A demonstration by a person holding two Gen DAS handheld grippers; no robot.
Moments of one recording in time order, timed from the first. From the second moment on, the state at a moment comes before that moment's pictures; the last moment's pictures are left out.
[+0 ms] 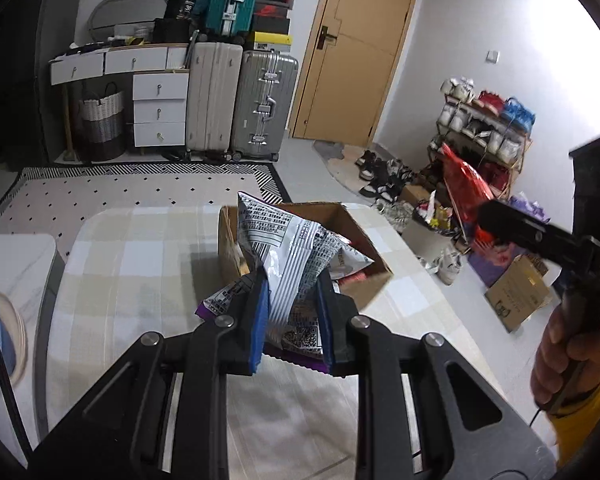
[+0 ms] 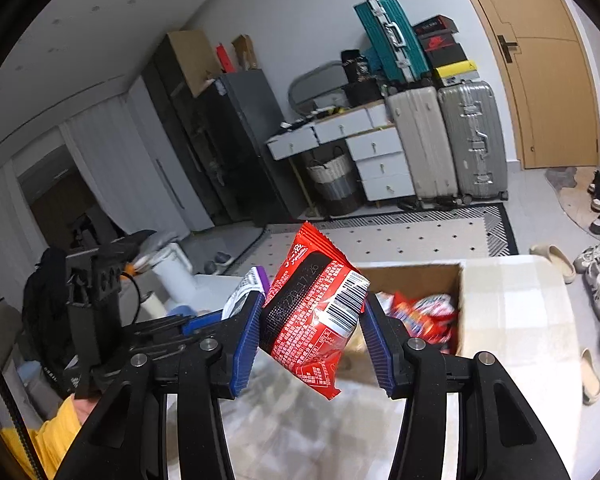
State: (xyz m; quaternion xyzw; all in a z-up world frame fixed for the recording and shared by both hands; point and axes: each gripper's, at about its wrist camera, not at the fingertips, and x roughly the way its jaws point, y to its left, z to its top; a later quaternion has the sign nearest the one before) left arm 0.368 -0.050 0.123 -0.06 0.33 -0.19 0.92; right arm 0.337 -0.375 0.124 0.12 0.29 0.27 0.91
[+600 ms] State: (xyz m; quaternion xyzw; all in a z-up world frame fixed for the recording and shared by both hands) left arm 0.564 -0.116 0.060 -0.06 0.40 -0.20 0.89; right arm 0.490 -0.383 0.035 0.09 0.40 0.21 0.88
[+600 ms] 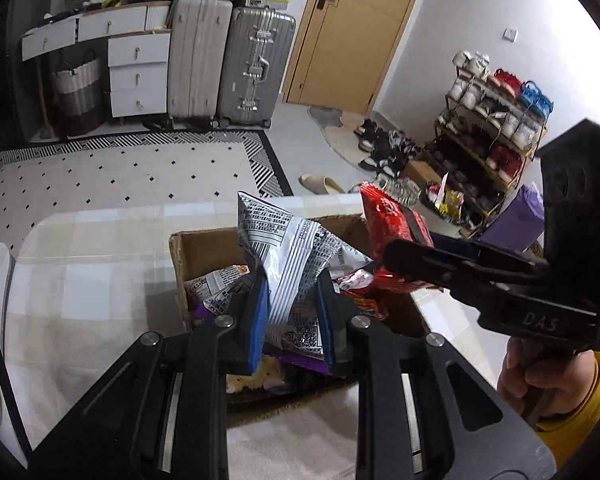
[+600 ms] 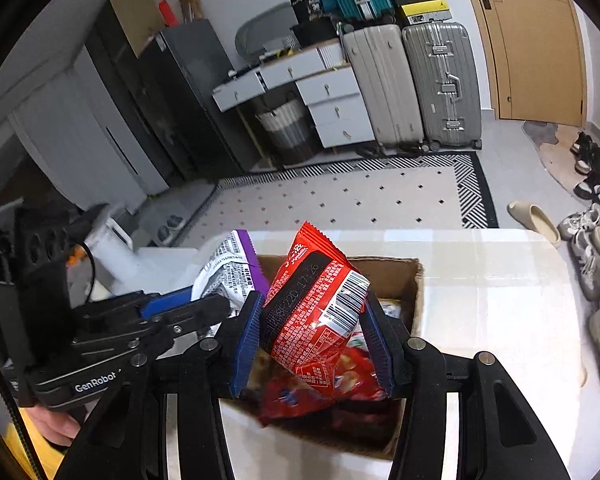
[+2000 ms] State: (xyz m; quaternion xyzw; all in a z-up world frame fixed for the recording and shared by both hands) left arm 0.419 -0.084 0.100 -0.04 0.26 -0.14 0.95; right arm 0.326 -0.392 0.089 0.07 0.23 0.21 0.95
